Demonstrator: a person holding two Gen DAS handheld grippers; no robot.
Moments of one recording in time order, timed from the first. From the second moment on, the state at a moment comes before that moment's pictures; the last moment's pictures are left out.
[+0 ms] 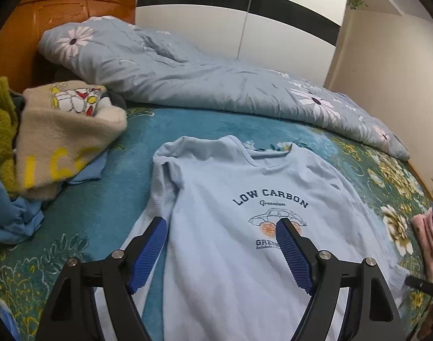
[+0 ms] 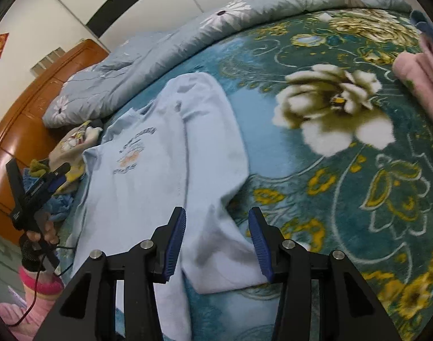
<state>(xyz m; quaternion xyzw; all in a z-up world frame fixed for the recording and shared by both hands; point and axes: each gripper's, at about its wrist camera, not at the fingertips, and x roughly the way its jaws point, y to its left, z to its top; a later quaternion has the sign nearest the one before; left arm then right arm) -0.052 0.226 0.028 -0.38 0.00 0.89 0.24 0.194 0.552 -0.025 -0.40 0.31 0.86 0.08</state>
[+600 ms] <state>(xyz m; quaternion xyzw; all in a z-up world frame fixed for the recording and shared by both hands) -0.064 0.210 0.018 -0.41 -0.02 0.88 0.22 0.219 0.634 0.023 -0.35 0.28 0.86 0.25</state>
